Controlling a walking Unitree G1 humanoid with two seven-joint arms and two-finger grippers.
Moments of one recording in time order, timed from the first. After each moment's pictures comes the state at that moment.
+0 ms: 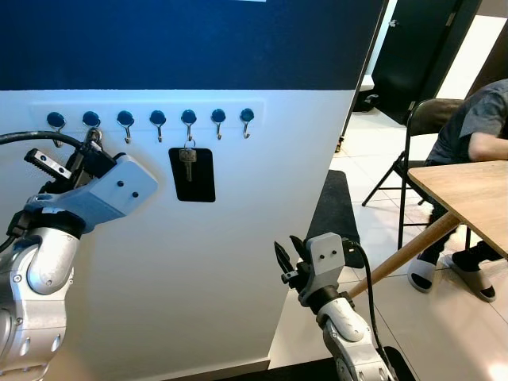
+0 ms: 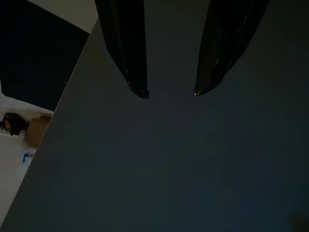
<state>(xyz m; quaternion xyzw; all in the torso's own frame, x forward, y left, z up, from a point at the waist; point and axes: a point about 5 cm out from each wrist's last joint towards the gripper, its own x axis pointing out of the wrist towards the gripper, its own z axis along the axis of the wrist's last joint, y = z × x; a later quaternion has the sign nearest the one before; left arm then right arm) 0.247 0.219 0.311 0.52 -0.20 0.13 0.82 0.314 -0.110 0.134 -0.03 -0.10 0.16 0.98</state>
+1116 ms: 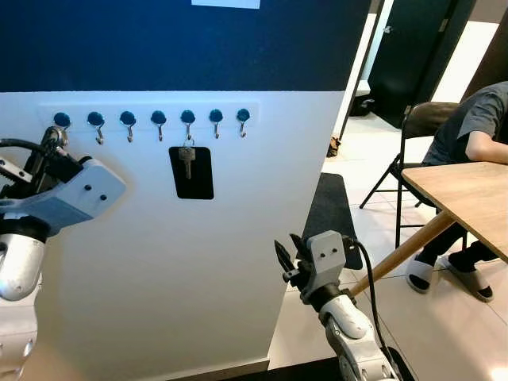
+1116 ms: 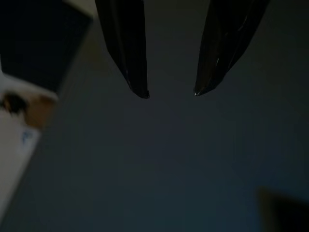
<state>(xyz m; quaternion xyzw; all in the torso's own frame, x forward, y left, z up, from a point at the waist) 0.246 0.249 0.310 0.55 -0.18 0.17 0.80 0.313 -0.103 0.156 -0.04 -0.15 0.20 0.97</state>
